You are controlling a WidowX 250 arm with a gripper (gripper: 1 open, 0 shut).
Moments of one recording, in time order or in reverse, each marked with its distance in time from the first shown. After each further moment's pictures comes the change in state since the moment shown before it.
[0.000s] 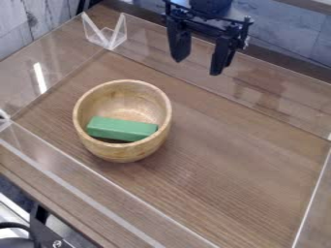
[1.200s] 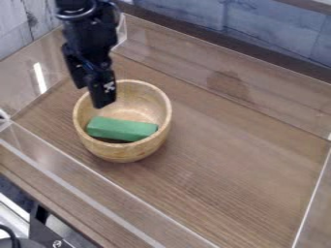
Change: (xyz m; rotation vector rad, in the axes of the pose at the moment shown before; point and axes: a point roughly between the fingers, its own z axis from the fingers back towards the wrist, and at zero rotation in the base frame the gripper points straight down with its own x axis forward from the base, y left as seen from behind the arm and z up) arm -0.077 0.102 -0.042 0.013 -0.096 -0.327
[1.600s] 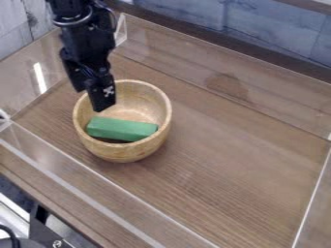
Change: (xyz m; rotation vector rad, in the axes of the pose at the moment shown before) arm 0.005 -0.004 -0.003 0.004 -0.013 0.000
